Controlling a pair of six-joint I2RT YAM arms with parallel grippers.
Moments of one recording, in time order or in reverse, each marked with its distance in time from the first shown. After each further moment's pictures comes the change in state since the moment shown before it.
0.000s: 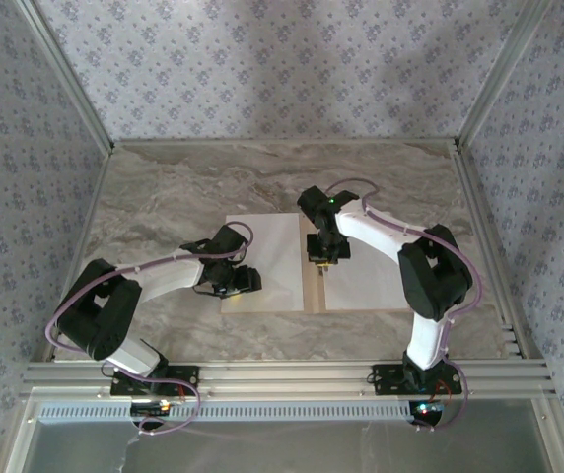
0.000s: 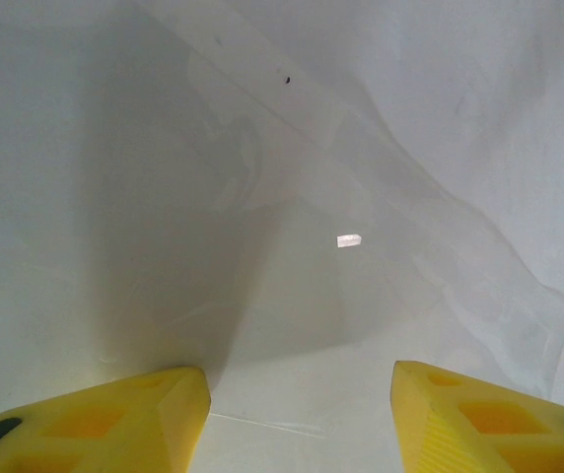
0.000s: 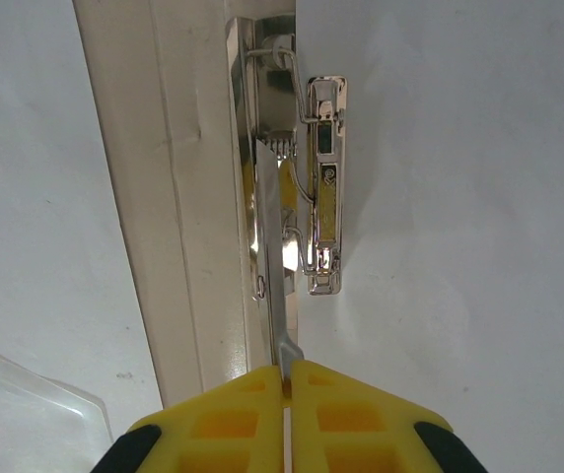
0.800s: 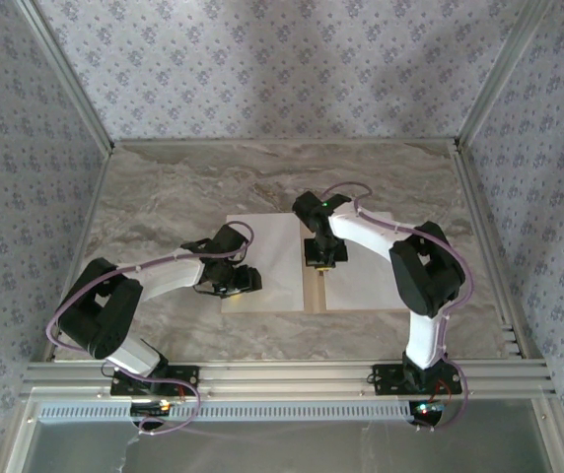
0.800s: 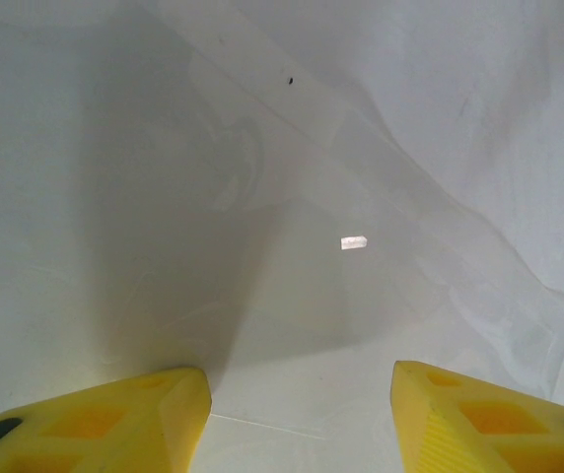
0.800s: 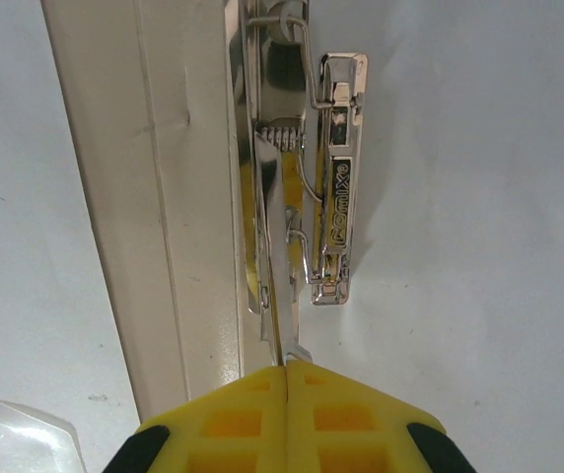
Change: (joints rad) left arm 0.000 0.007 0.005 -0.002 0.000 0.000; right arm 0.025 0.047 0.000 -0.003 0.030 0.000
